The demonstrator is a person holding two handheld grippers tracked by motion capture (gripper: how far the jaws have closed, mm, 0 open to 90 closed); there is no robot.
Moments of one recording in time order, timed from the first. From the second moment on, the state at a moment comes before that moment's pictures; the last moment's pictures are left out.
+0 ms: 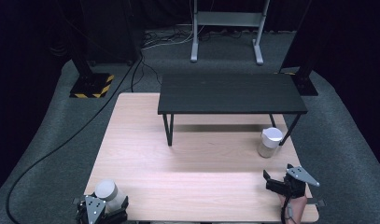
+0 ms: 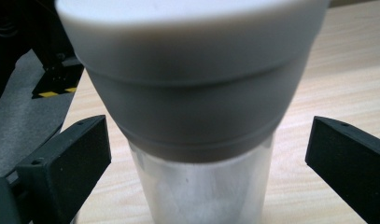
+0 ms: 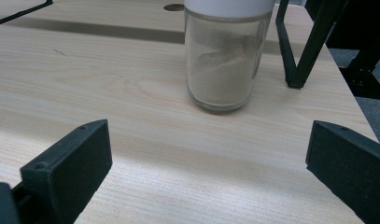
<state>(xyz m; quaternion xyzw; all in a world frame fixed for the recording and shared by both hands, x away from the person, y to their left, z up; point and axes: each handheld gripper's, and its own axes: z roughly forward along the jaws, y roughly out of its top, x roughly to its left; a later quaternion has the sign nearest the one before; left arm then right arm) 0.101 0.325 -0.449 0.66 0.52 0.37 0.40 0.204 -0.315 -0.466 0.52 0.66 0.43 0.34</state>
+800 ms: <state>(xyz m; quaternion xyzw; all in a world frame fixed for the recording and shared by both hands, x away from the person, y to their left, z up) 0.091 0.339 -0.457 0.61 0.50 0.38 0.48 0.205 -0.315 -0.465 0.52 0.66 0.42 0.34</state>
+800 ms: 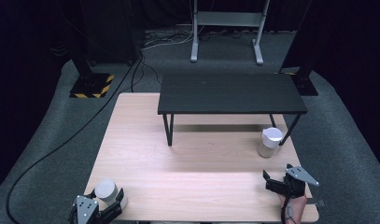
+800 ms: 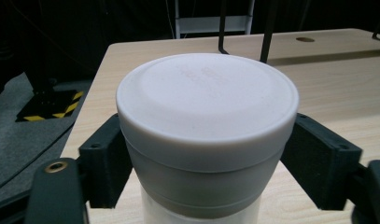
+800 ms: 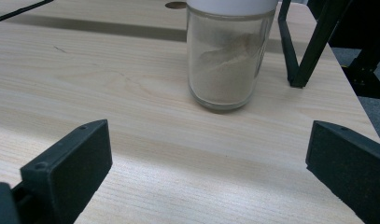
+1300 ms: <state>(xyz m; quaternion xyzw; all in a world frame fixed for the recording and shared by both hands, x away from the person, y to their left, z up) 0.088 0.345 -0.469 0.60 0.49 0.40 0.49 0.205 -0.314 -0.464 0.52 0.66 0.42 0.34</state>
